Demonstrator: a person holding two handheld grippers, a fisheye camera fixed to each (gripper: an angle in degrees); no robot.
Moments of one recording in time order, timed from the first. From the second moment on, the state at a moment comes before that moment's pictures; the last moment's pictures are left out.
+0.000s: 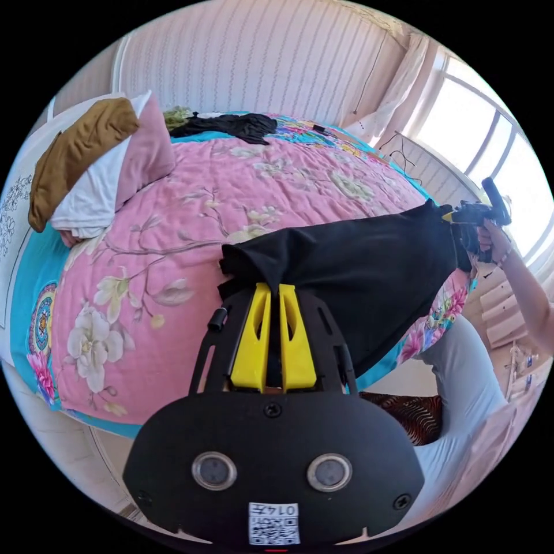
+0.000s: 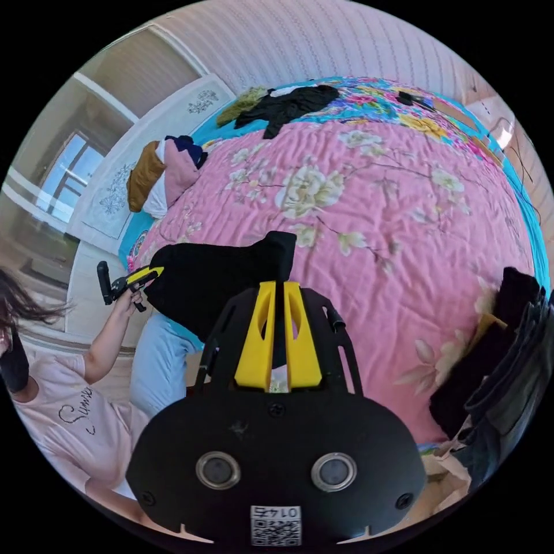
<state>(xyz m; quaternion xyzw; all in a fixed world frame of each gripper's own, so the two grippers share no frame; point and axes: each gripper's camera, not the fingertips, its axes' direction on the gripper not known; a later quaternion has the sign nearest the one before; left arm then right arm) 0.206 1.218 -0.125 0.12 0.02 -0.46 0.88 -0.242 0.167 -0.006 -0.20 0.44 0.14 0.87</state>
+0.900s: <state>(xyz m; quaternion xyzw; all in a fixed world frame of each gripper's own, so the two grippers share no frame) 0.215 1.059 -0.244 0.12 -0.04 -0.39 0.91 -0.233 0.245 -0.036 -0.21 0.44 0.11 0.86</state>
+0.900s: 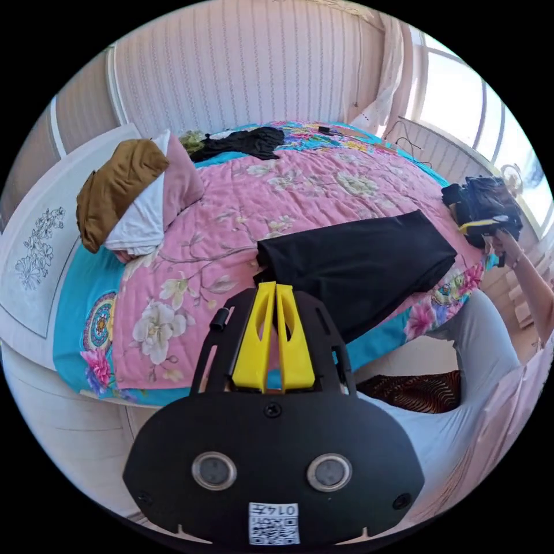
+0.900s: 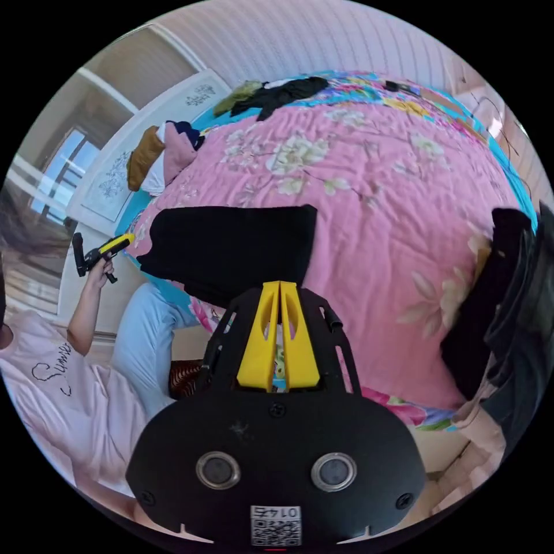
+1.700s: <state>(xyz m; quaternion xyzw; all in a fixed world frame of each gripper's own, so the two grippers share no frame) 0.275 0.790 -0.192 0.14 0.11 -0.35 0.92 -0.121 0.221 0.260 -0.44 0.46 -0.01 0.77</state>
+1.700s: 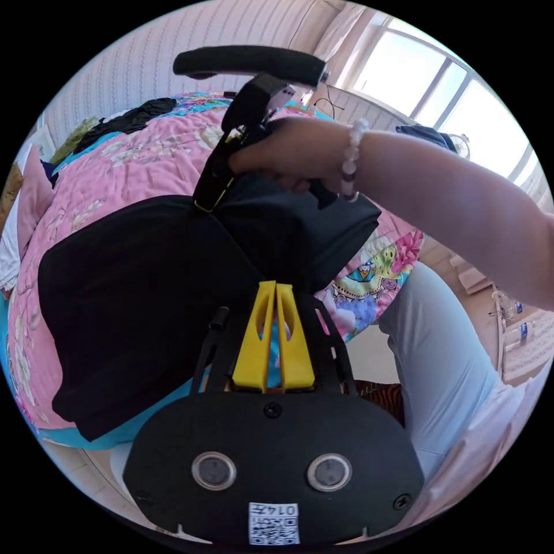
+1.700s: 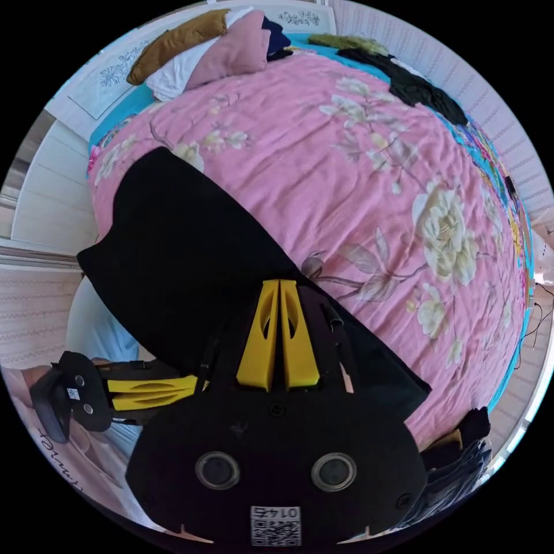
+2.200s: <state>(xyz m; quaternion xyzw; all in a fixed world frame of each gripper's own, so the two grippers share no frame) 0.242 0.646 -0.262 0.17 0.13 -0.25 0.95 -0.198 0.351 0.001 -0.05 0.48 0.12 0.87</state>
